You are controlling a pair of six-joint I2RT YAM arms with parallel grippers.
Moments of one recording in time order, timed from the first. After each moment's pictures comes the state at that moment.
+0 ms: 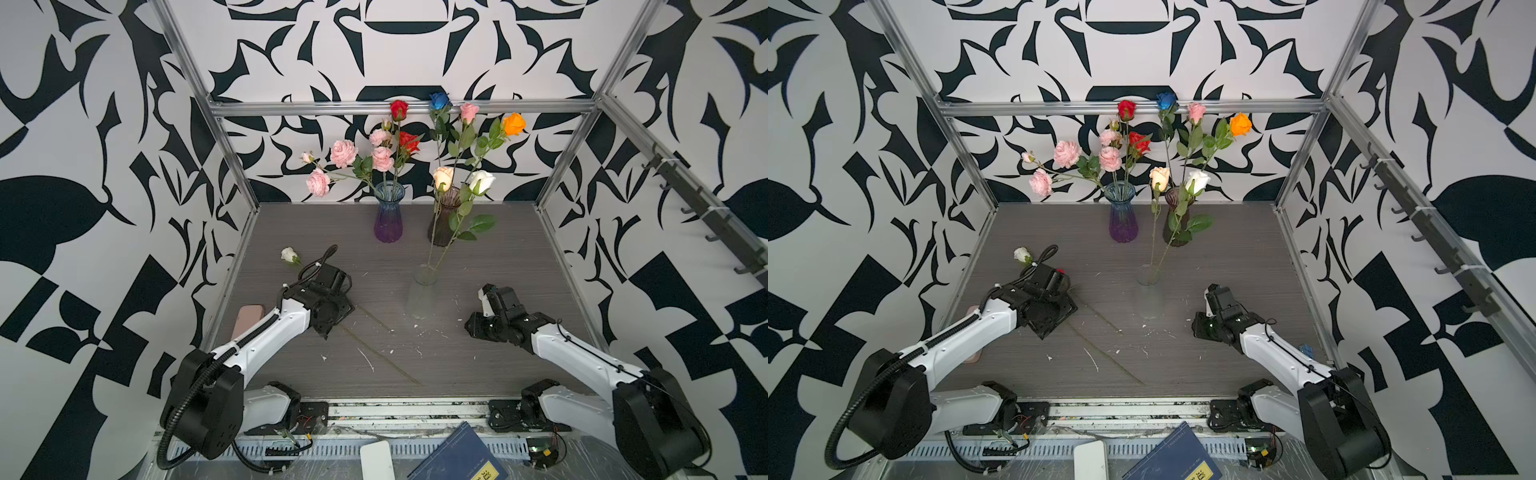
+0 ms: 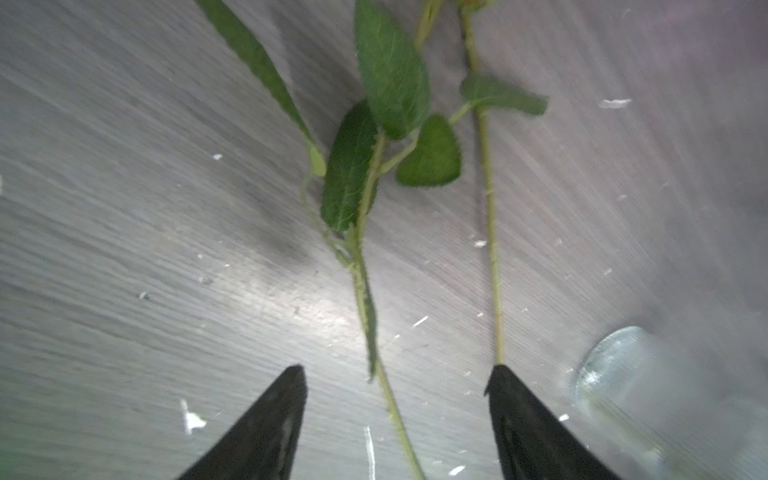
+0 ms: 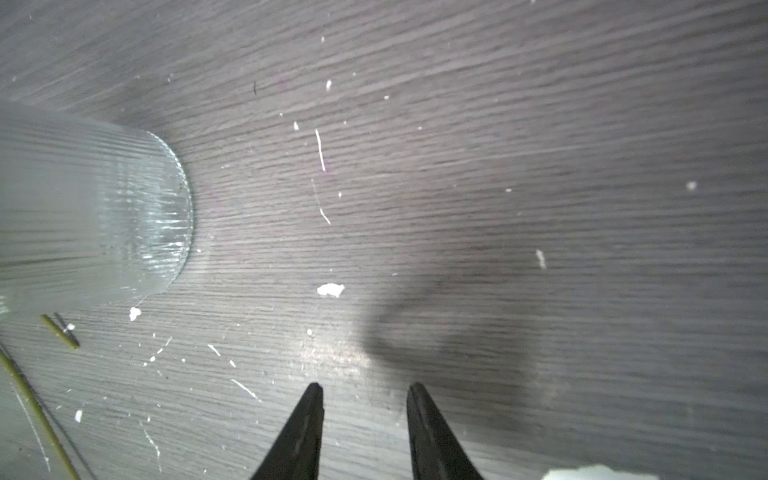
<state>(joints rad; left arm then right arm) -0.48 1.26 0.75 -0.69 -0.01 -1.14 0.36 1.11 0.45 -0.39 -0.16 0.52</state>
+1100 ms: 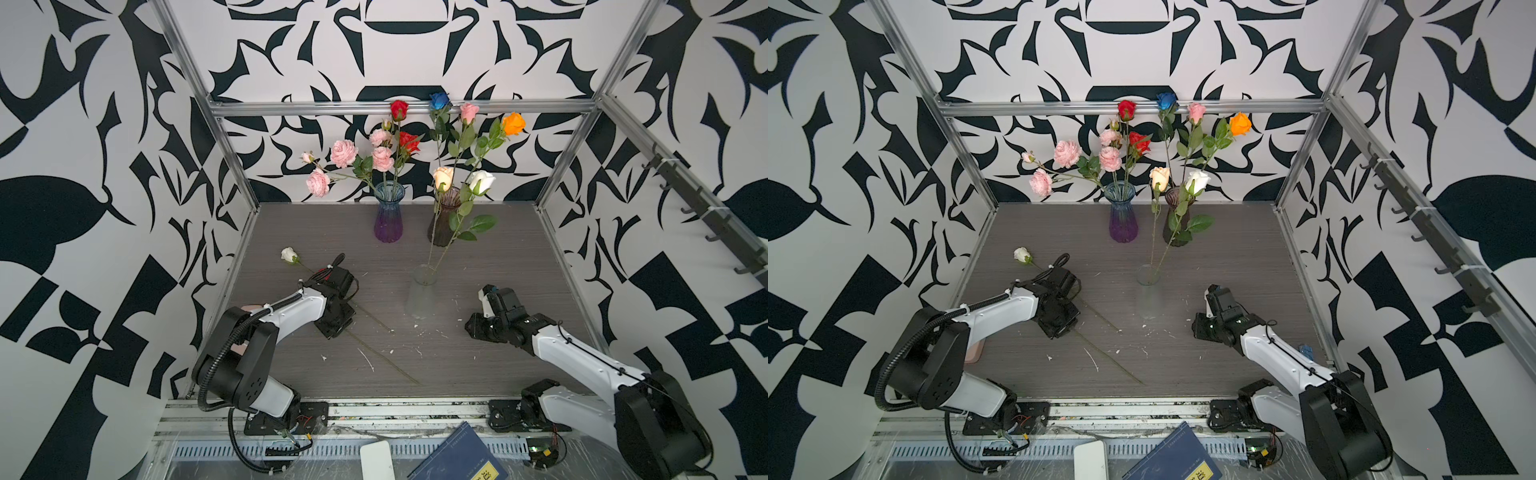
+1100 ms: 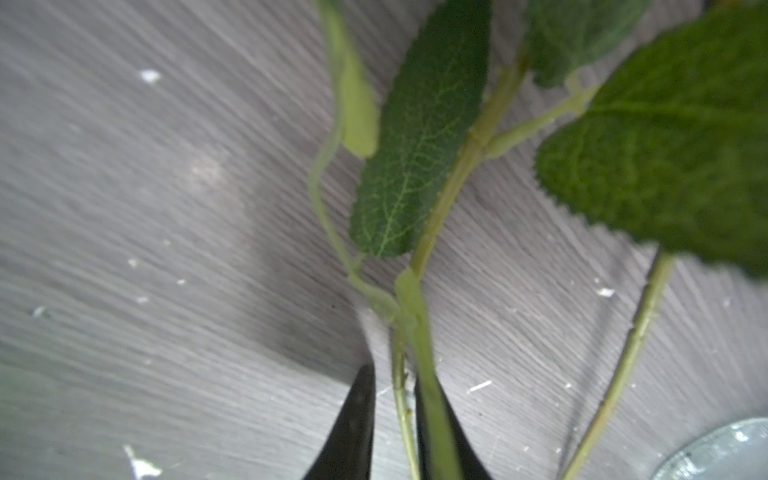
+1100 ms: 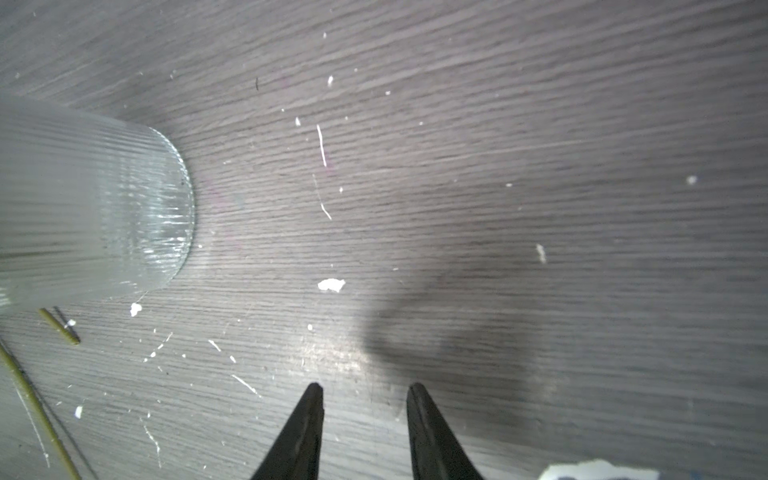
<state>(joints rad) -0.48 1.51 0.77 -0.65 0.06 -1.21 0.36 1.10 0.44 -0.39 -0.16 0.52</state>
